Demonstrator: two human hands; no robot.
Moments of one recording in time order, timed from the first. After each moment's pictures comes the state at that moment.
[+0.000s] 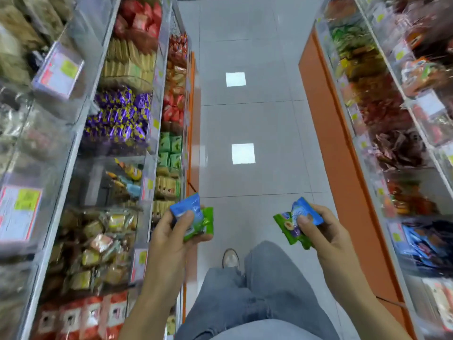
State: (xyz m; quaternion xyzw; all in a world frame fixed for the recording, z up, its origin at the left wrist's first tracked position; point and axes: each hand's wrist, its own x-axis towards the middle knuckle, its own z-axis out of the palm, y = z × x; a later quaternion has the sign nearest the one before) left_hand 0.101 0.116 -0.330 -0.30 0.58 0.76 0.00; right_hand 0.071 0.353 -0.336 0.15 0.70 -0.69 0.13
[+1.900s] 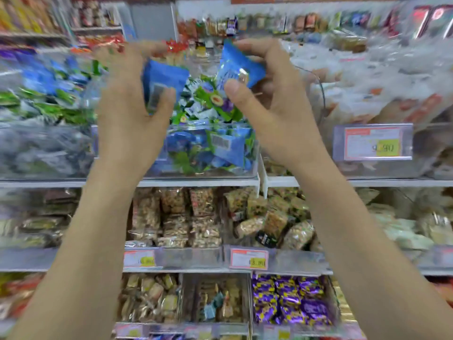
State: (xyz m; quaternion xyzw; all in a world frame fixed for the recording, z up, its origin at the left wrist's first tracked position) left_hand -0.056 -0.064 -0.021 -0.51 0.65 -0.18 -0.53; right_hand -0.249 -0.099 -0.015 -0.78 0.18 -0.57 0.17
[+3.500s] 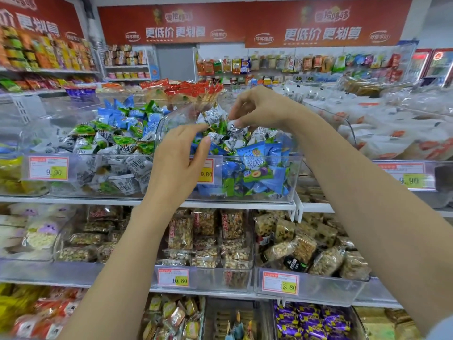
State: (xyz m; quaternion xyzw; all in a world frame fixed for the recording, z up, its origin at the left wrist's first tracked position) left_hand -0.021 -0.042 -0.030 -0.58 0.66 -0.12 -0.46; right_hand -0.183 -0.169 0.056 -0.87 0.35 -0.26 0.24
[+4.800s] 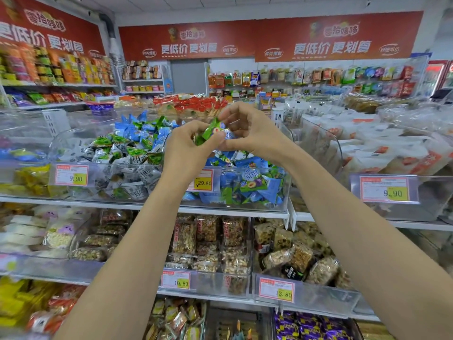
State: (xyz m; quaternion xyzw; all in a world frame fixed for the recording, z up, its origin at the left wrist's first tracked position) left_hand -0.042 -0.044 0.008 -0.56 0.58 0.07 -0.59; right_hand -0.188 -0.136 0.030 -0.84 0.16 -0.40 0.32
